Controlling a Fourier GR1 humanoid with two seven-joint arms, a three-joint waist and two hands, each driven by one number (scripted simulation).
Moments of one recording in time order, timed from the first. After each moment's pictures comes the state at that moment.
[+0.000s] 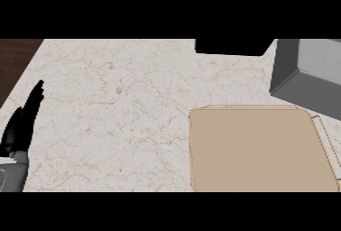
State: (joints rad) left arm -0.15 0.37 0.13 -1.35 -0.20 0.10 0.06; right arm -0.54 -1.00 -0.29 -0.72 0.51 0.17 -1.00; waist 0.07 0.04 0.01
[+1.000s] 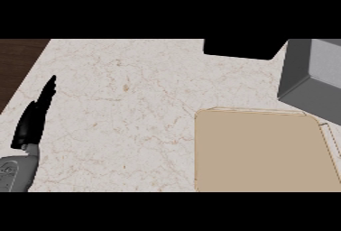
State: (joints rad) left arm -0.20 0.35 0.09 -1.32 -0.23 0.09 0.06; right arm -0.87 -0.91 -0.12 -0.44 0.46 0.34 -0.88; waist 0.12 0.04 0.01
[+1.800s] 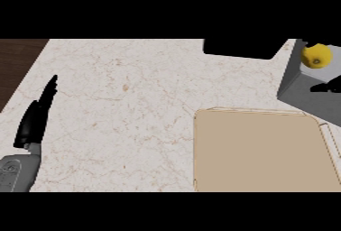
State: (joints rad) left arm -0.21 0.34 0.09 -1.31 -0.24 0.10 0.06; right arm -1.02 -0.73 -0.05 -0.20 0.54 0.32 -0.80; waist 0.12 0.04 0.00
